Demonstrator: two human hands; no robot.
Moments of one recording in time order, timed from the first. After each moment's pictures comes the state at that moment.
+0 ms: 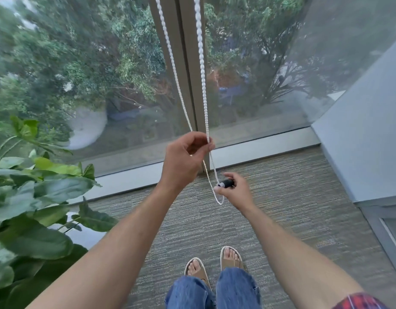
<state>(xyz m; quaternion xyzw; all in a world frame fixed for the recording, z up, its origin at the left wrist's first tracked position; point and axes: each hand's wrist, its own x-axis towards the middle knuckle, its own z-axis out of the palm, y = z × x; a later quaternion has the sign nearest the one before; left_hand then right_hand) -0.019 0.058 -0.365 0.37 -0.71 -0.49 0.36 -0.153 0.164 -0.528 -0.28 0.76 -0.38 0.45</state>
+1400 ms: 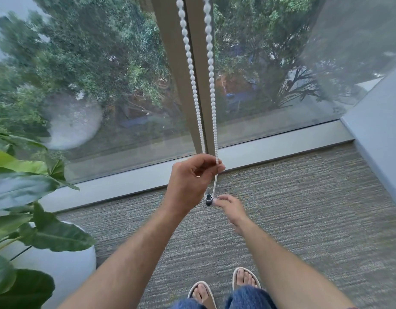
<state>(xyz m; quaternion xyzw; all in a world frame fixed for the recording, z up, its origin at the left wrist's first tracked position) 0.011 0.059 -0.523 0.38 -0.73 -0.45 0.34 -0.098 0.136 -0.716 -0.13 0.71 -0.35 0.59</state>
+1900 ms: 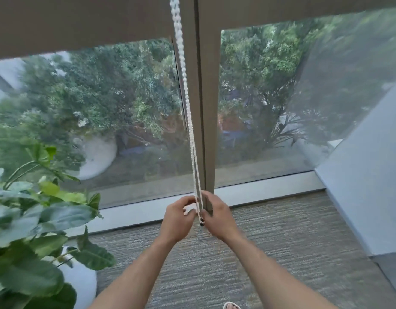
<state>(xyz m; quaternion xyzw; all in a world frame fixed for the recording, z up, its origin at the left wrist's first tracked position) 0.050 0.067 -0.447 0.50 -0.72 -0.42 0.22 -0.090 0.113 -0.482 -0.51 0.72 -0.33 0.34</state>
